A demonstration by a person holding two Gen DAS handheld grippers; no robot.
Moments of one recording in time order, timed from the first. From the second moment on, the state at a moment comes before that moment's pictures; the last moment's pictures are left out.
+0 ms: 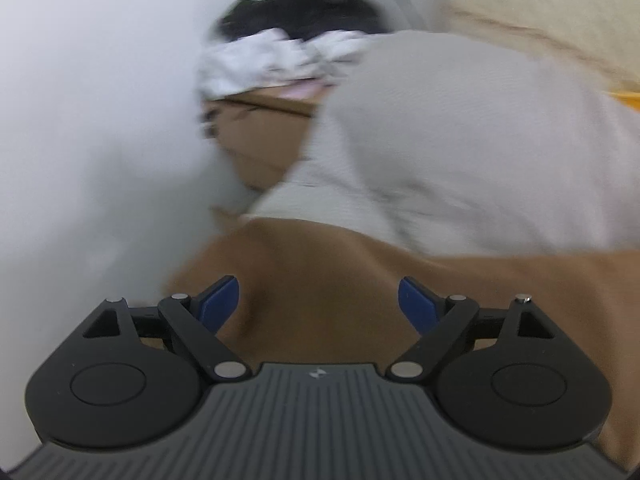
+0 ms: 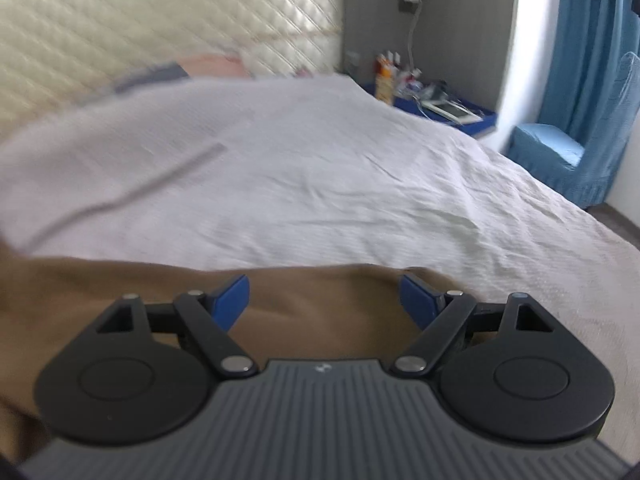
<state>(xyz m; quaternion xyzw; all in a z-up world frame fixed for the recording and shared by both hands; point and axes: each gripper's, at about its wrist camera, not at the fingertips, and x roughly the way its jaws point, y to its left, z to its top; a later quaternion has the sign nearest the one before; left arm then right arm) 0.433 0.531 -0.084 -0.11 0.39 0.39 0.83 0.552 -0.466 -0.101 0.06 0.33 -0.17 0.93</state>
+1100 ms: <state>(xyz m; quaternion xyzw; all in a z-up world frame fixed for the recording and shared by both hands) 0.213 0.239 -0.123 -0.39 0.41 0.10 0.82 0.336 -0.294 -0.117 0.26 0.46 0.11 0.84</state>
